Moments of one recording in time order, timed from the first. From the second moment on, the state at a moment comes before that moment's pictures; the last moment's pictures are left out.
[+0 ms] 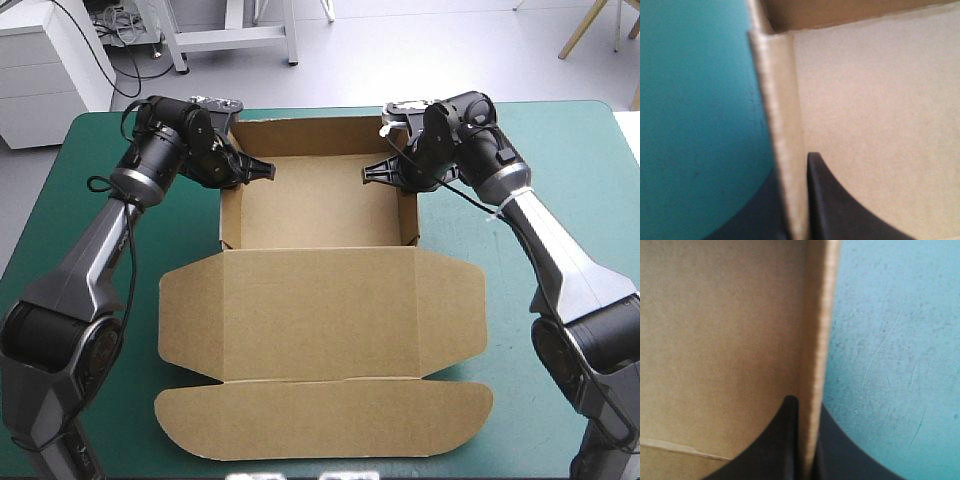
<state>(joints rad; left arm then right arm) -0.36 1.88 -1.91 0.02 1.23 -0.20 0.41 1.88 -1.96 -0.01 1.25 0.24</state>
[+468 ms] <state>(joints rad) -0.35 1.99 -1.91 -0.05 1.21 -0.22 0.35 1.95 -1.95 -0.01 1.25 0.23</state>
